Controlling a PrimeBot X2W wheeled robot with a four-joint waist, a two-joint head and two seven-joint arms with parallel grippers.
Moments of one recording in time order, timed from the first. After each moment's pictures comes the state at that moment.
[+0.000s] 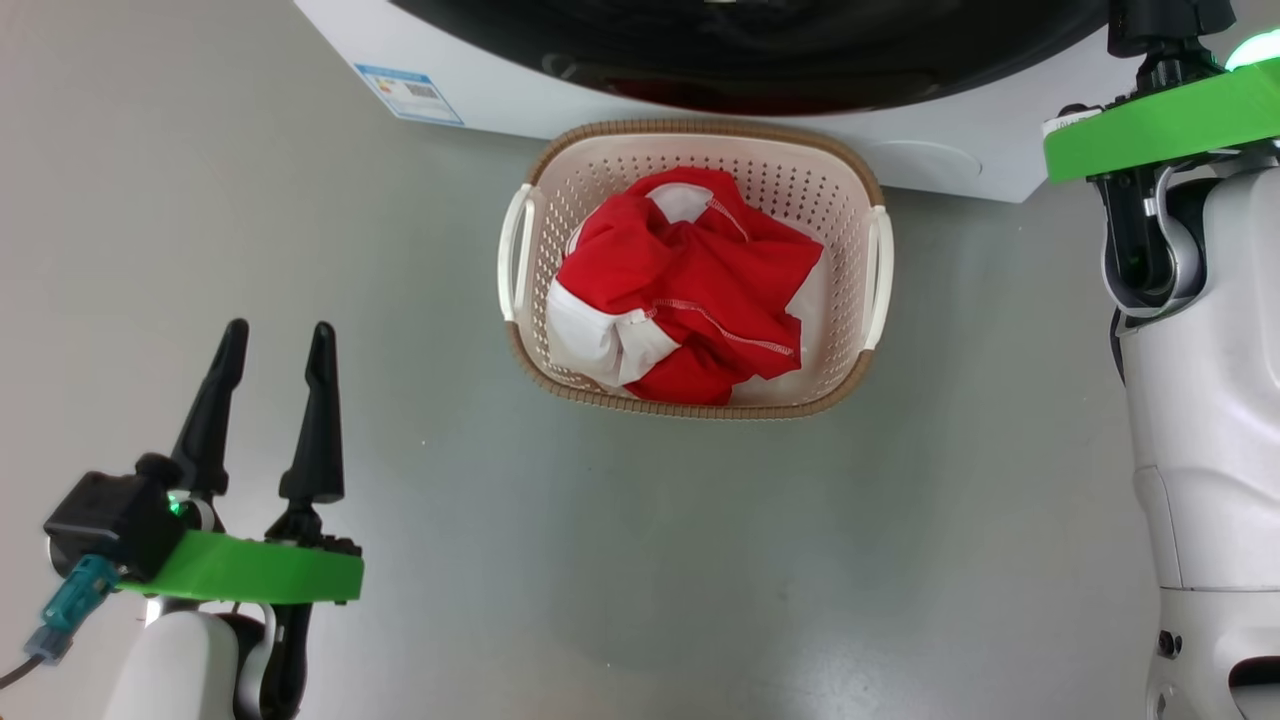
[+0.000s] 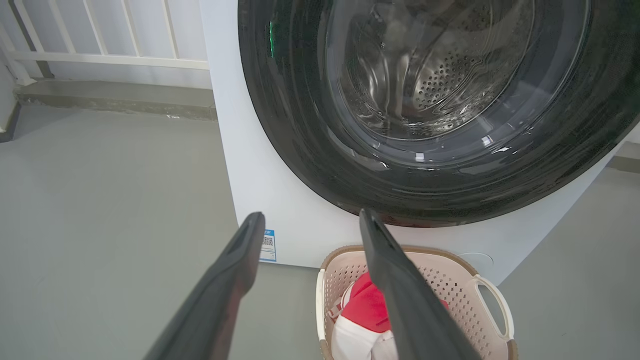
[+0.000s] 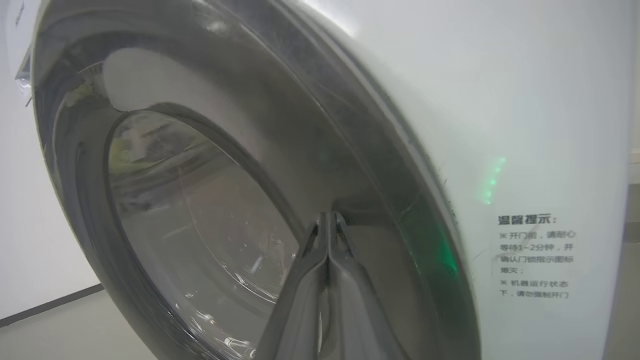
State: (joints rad) left arm -0.30 0.12 -0.12 0.12 -0.36 -0.13 -0.25; right arm -0.92 -0.14 -0.04 0.40 0.31 0.13 -0.26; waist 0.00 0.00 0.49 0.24
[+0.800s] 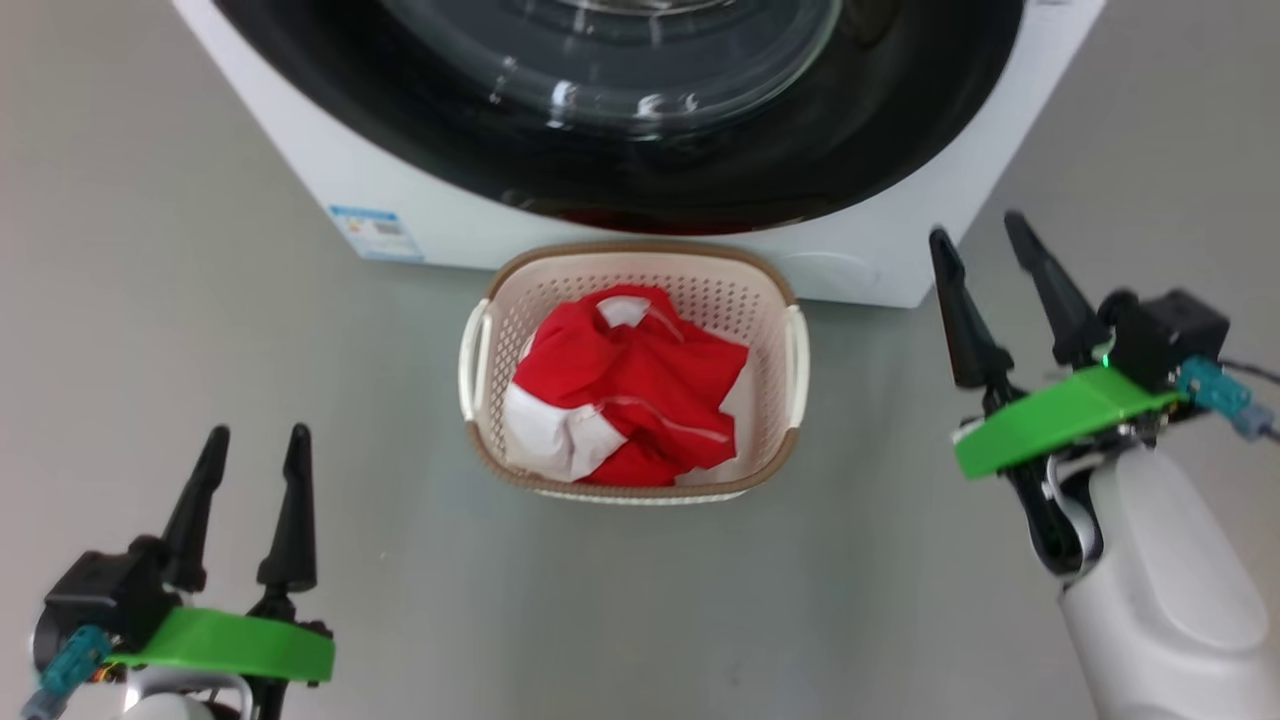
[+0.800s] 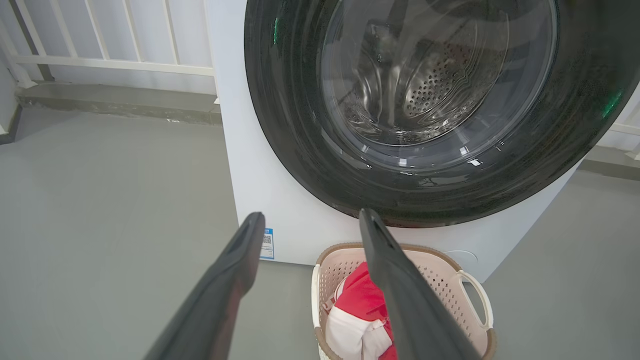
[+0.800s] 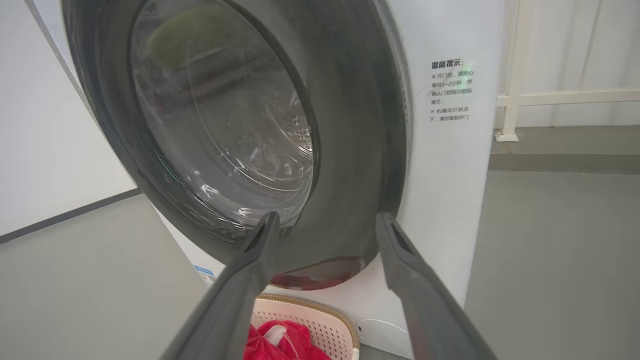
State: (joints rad) left arm -0.19 0.15 -0.09 0.19 -0.36 -0.13 -0.25; right arm -0.55 -0.16 0.09 0.40 0.31 0.13 -0.26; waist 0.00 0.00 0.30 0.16
